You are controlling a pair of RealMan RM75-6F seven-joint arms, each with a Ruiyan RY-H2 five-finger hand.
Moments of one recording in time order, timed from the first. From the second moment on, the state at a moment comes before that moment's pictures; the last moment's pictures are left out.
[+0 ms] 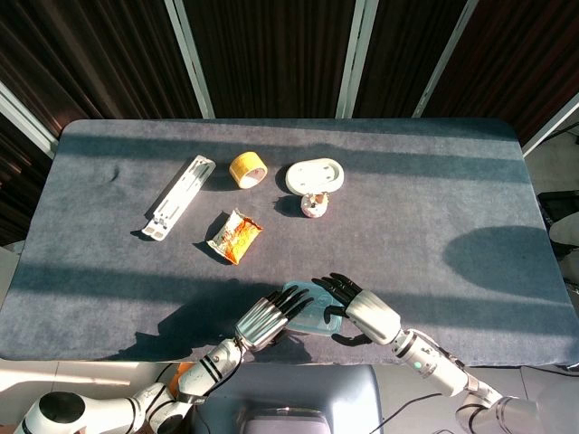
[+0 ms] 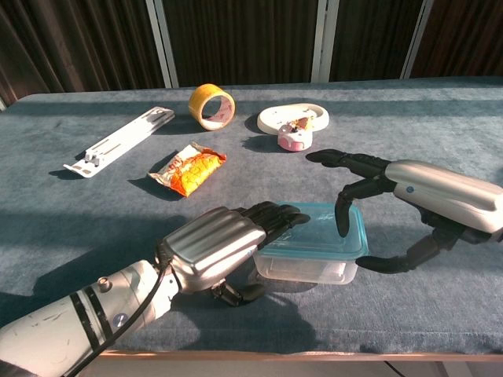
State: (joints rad) left arm -0.72 -1.99 0.02 -1.09 1.60 1.02 0.21; right arm 0.54 -1.64 -0.12 -1.10 -1.84 1.37 0.38
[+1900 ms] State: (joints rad) left arm -0.69 -1.95 0.04 -1.10 1.71 1.19 0.08; right arm 0.55 -1.72 -0.06 -1.01 -1.84 1.48 0.30
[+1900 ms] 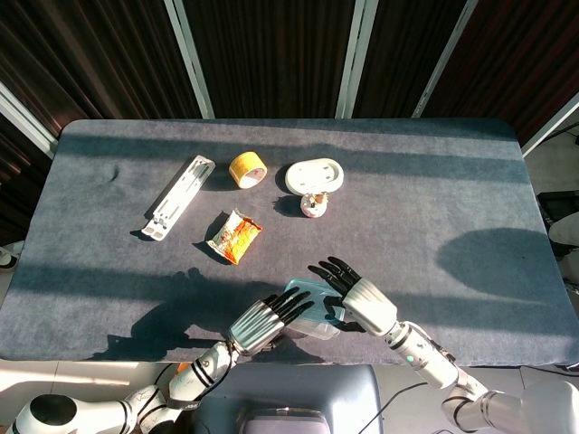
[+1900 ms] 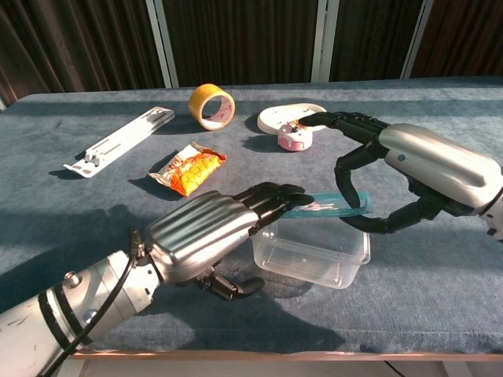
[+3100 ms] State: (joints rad) left arm -0.51 -1.63 -0.04 -0.97 1.54 1.31 -0.13; right arm 0.54 -1.69 -0.01 -0.68 -1.66 1.28 0.30
